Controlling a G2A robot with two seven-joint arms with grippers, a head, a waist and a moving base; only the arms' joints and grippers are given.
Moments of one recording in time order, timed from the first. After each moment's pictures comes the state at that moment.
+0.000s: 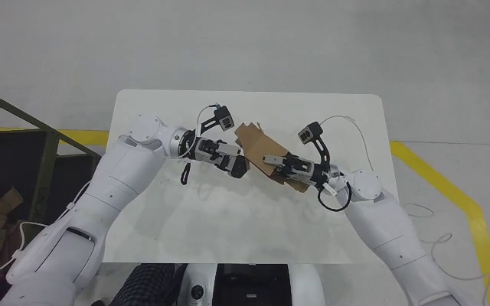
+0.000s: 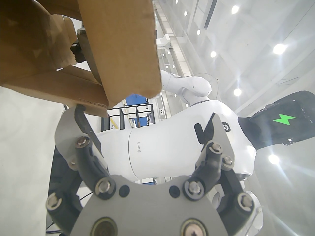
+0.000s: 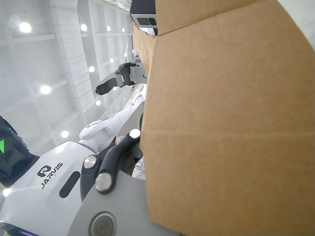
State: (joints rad) left arm 0.75 -1.05 -0.86 -1.18 -0.85 -0.23 -1.54; right arm -1.09 -1.16 1.01 -1.37 0.64 -0.37 1.02
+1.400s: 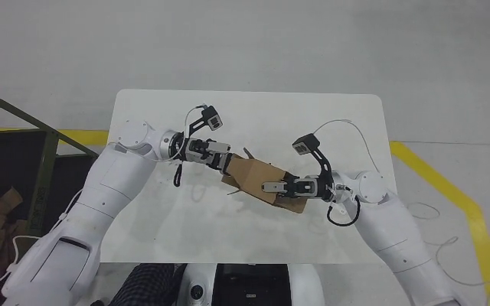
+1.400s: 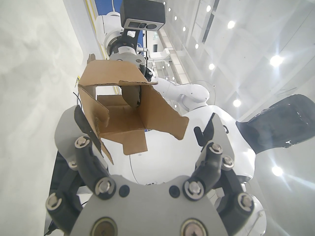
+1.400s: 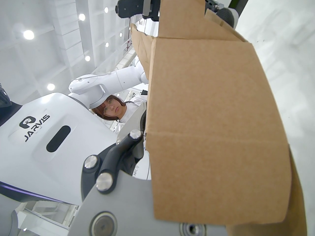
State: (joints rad) left arm 0.83 -1.03 -0.97 -1.21 -0.81 -0.21 -1.52; right arm -1.12 -1.14 1.04 -1.45 0.60 -0.48 1.27
